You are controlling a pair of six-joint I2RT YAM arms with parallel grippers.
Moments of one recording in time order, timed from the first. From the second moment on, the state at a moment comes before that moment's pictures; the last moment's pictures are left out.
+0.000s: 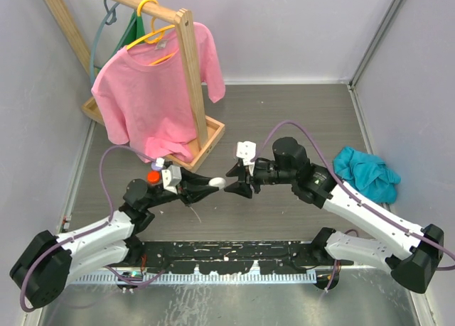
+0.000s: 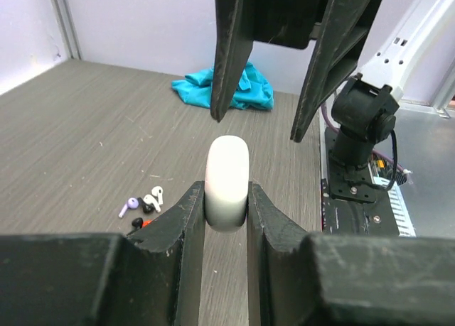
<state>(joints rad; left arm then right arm) -0.69 0.92 0.21 0.96 0.63 -0.20 0.83 1.00 0.91 -0.26 -0.58 -0.23</state>
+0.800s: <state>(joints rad) -0.69 0.82 0.19 1.06 0.67 -0.25 0.80 1.08 0.89 -0.11 -0.80 -0.26</state>
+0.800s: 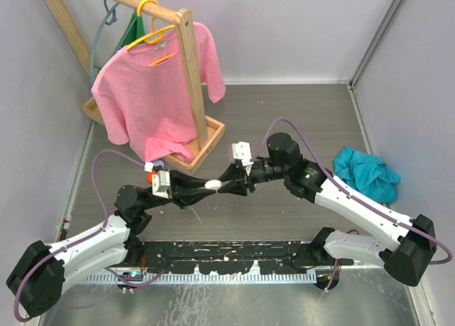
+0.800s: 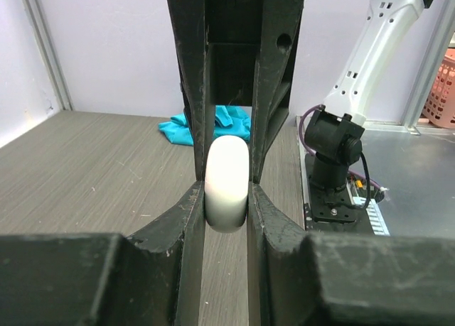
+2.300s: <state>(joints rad) -0.69 0.74 0.21 0.83 0.70 -0.22 0.83 1.25 1.22 -0.57 -0.81 -0.39</state>
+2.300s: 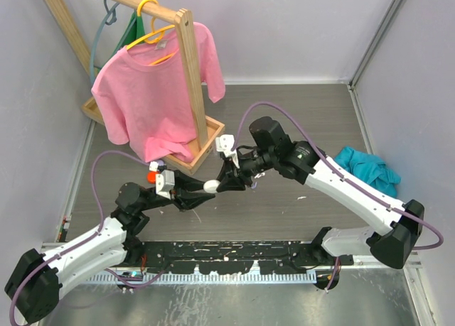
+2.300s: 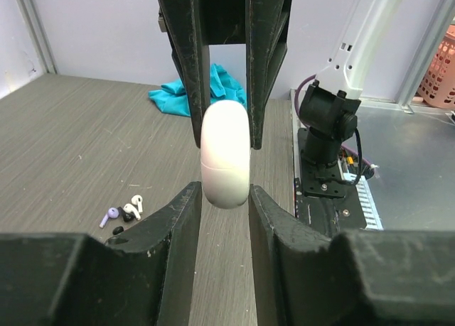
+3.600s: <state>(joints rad) -0.69 0.74 0.23 0.82 0.65 -0.23 0.86 1.26 1.23 -0.57 -0.71 -0.36</state>
